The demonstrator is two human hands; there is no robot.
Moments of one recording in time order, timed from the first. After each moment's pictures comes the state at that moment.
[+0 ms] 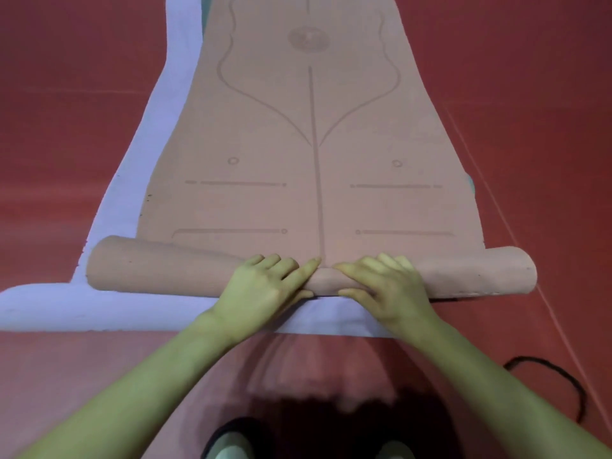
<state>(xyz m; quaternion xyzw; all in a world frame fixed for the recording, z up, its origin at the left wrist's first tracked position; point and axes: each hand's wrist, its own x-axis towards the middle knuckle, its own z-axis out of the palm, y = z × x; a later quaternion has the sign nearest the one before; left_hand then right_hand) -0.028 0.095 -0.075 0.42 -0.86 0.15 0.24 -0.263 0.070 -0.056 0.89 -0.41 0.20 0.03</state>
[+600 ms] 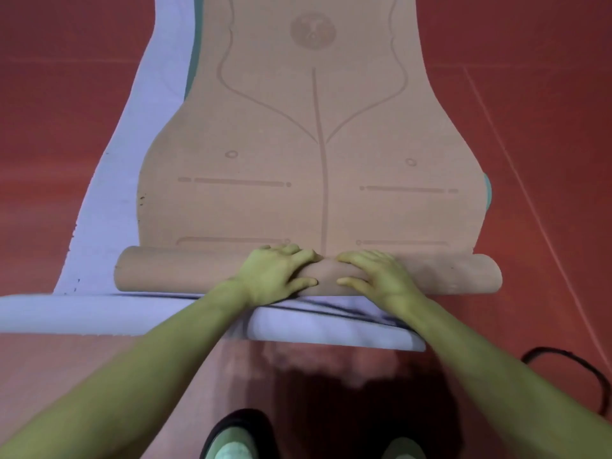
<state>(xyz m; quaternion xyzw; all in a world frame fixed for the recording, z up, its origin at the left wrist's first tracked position) -0.030 0.065 -0.128 0.51 -0.85 -0.15 0.04 -0.263 0.052 -0.121 0.85 -0.48 0.04 -0.21</state>
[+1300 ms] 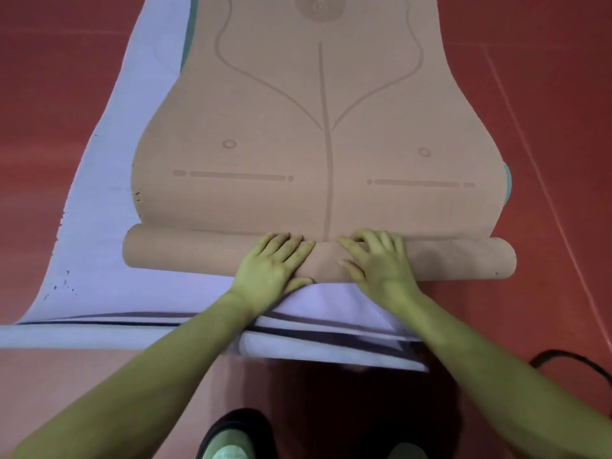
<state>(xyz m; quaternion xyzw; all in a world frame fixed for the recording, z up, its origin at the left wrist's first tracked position) -0.028 0.072 -0.187 0.52 -0.84 0.05 0.12 -0.255 0.037 -0.153 0.87 -0.48 0.11 0.01</state>
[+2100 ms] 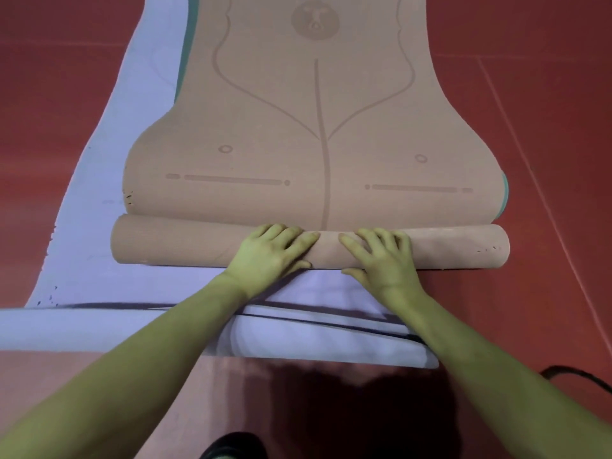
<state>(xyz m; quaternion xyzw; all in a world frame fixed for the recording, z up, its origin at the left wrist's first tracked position) -0.020 0.022 -0.179 0.44 -0.86 0.13 0.21 -0.261 0.011 -0.155 0.88 -0.46 0.09 0.07</state>
